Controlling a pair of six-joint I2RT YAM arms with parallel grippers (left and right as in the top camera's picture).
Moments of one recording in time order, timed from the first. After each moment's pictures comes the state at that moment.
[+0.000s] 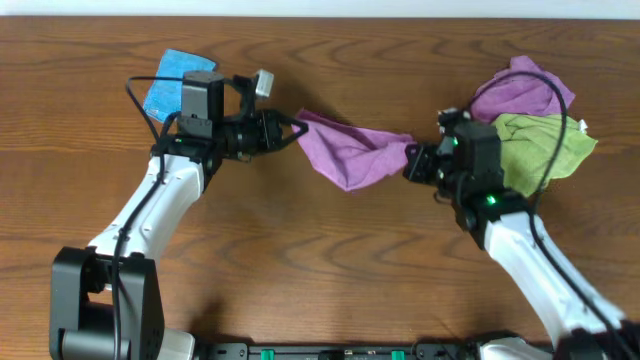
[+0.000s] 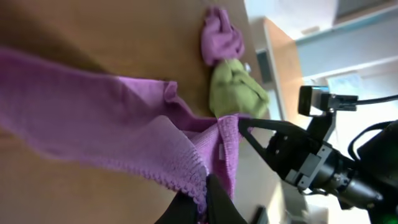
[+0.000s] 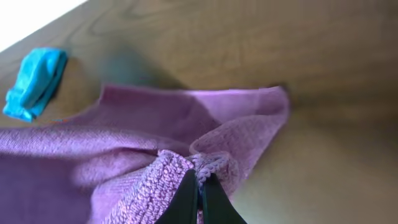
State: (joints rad) left arm -0.16 1.63 1.06 -0.13 0.91 -0.53; right arm 0.20 1.39 0.77 -0.09 -0.22 0.51
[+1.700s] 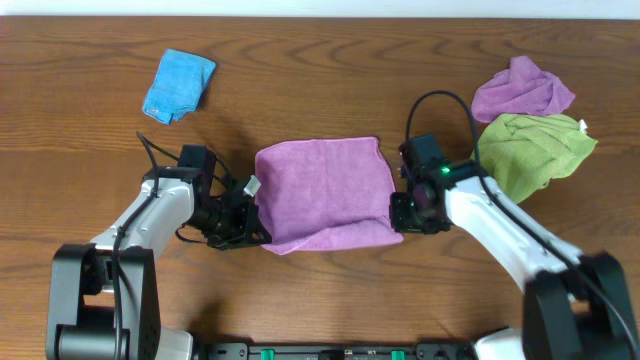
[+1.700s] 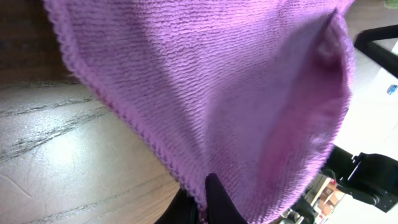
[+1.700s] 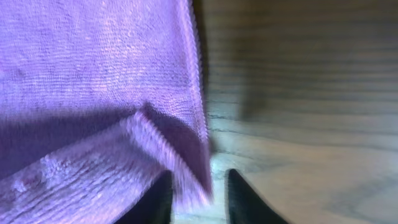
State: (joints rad) left arm -0.08 1.63 0.83 -0.89 0.74 -0.02; right arm 0.35 1.58 0.93 -0.82 -0.10 0.40
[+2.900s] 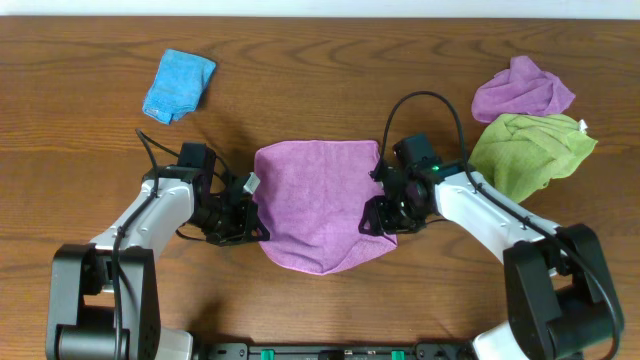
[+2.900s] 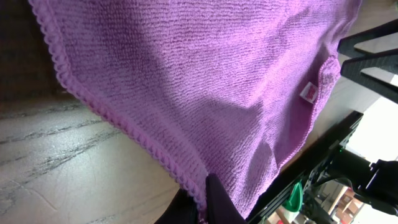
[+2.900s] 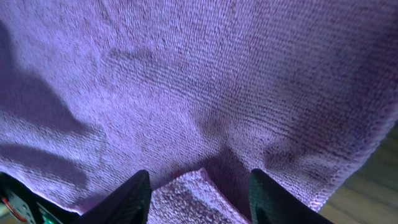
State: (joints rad) left arm -0.08 1.63 0.83 -0.84 0.70 -0.01; right arm 0.35 1.71 0.92 -0.70 -0.47 0.19
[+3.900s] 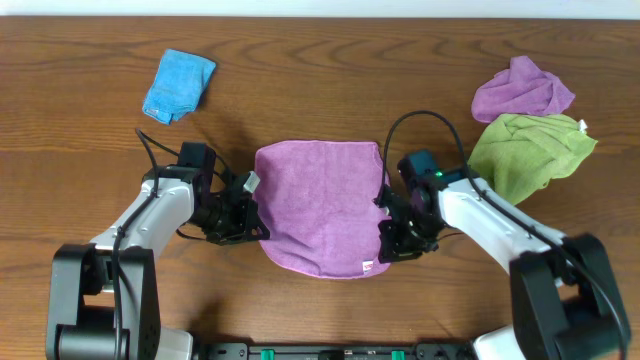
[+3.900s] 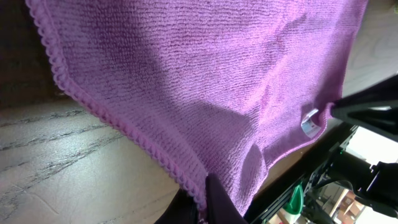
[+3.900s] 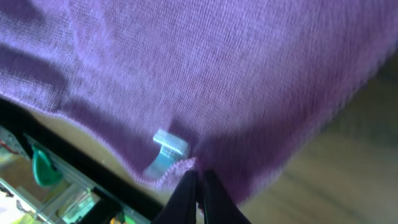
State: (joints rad) left arm -0.08 1.63 0.83 -0.83 0.70 -0.02; right arm 0.35 1.65 0.88 -0.95 -0.48 0.06
